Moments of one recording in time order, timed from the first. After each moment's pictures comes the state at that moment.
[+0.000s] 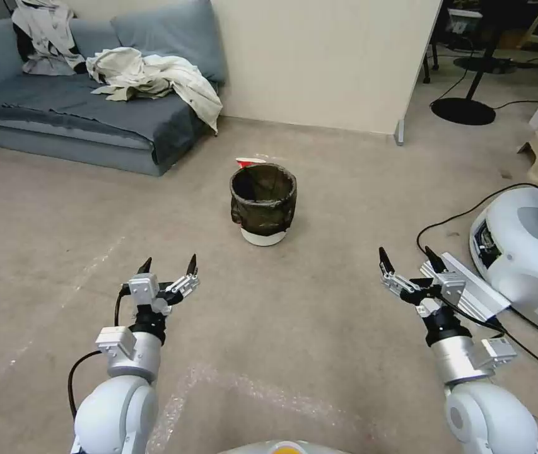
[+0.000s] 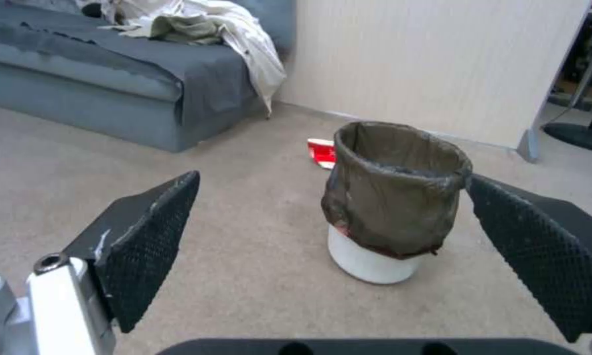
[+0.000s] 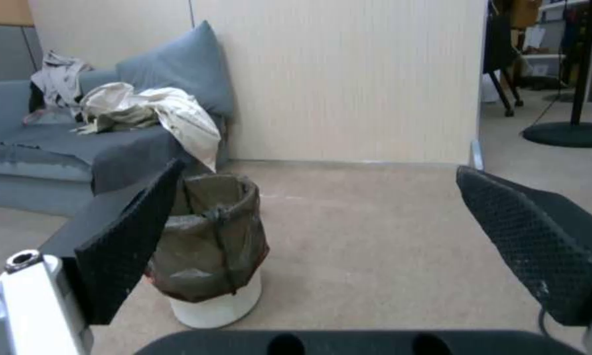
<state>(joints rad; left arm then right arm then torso) 1.57 -1.50 -0.62 -2.15 -0.23 0.12 0.03 -1.59 1.38 0.67 2.12 0.35 0.07 -0.14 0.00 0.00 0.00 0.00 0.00</state>
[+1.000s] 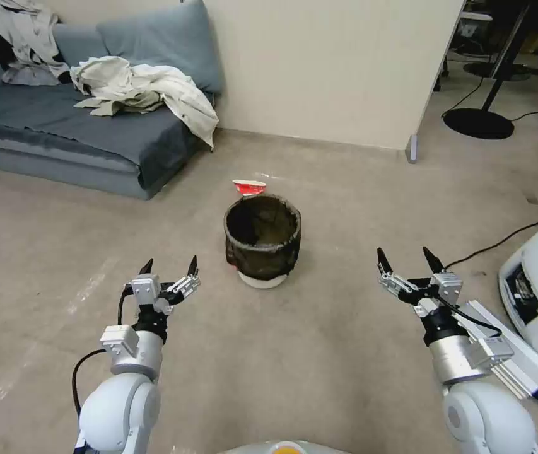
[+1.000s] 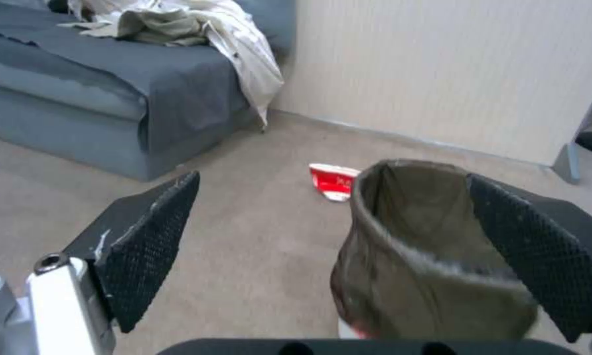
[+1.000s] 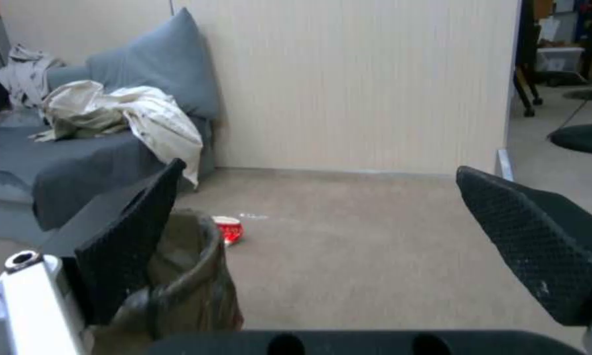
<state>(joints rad) 1.55 -1.50 -0.62 -2.11 -0.23 0.10 0.03 -1.59 1.39 0.66 2.11 0.34 0.06 -0.14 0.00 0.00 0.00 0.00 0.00</state>
